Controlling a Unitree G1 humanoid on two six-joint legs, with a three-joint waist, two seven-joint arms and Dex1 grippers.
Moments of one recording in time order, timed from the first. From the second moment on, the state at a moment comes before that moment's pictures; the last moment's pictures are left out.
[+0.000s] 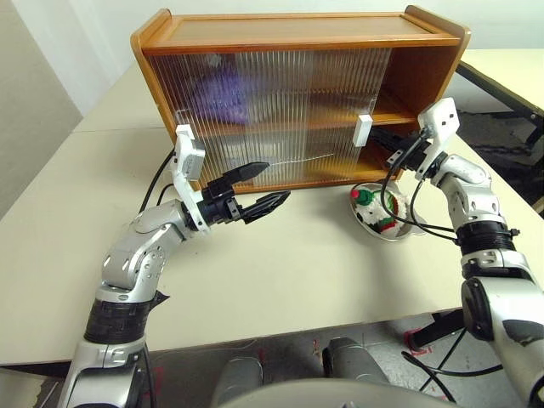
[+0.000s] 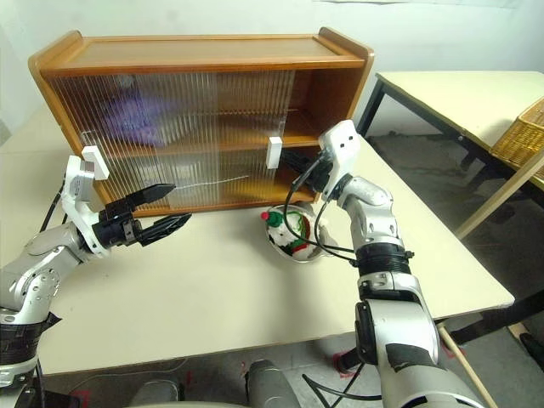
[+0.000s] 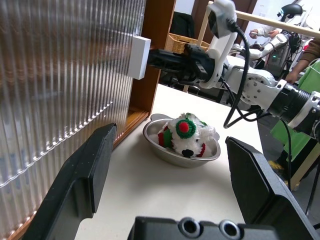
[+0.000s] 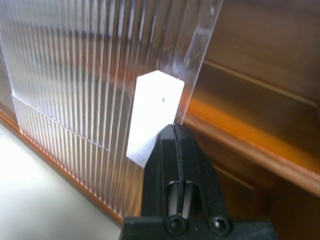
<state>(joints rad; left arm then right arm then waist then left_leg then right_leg) -0.25 0.49 0.06 -0.23 -0.63 0.46 -0.89 -0.71 -0.43 -0.10 0.62 0.23 -0.11 0.89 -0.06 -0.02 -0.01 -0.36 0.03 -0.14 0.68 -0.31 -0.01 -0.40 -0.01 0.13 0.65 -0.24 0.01</state>
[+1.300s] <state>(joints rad) -0.21 0.49 0.07 -0.26 -0.63 0.46 -0.86 -0.67 -0.28 -0.02 0.48 0.23 -0.02 0.88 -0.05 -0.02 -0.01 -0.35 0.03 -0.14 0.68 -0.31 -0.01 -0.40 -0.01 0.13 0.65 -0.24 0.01</state>
